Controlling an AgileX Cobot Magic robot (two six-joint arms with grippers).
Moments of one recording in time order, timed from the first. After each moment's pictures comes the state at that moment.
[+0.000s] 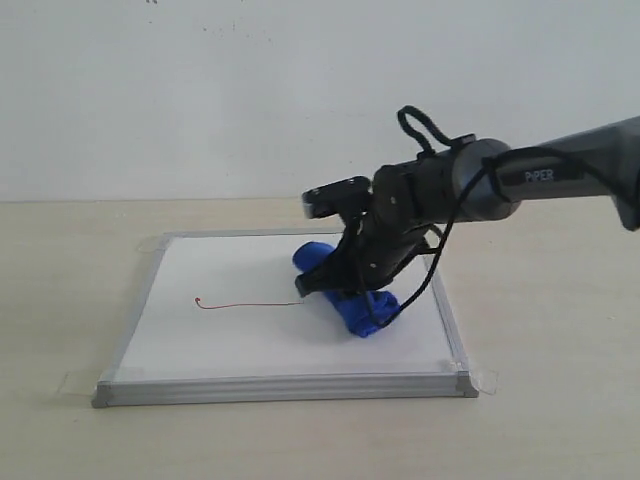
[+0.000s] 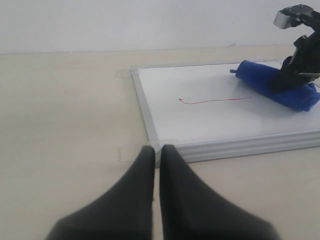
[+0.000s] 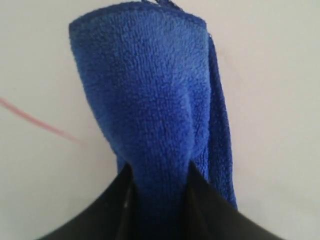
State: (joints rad) left arm -0.04 0.00 0.00 -0.03 0.34 -0.01; right arm 0.49 2.24 -1.58 0.06 0.47 -0.03
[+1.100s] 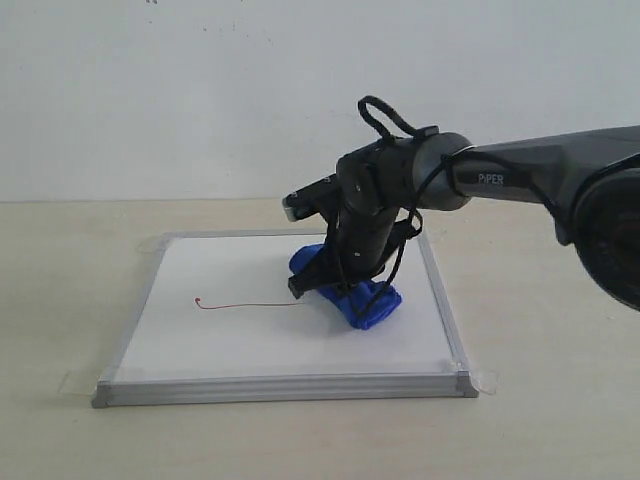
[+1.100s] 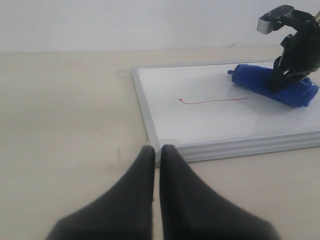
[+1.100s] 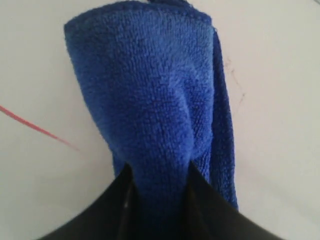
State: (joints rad) left arm -0.04 0.00 0.00 -0.03 0.34 -0.01; right arm 0.54 2.35 -1.83 -0.10 0.73 0.01
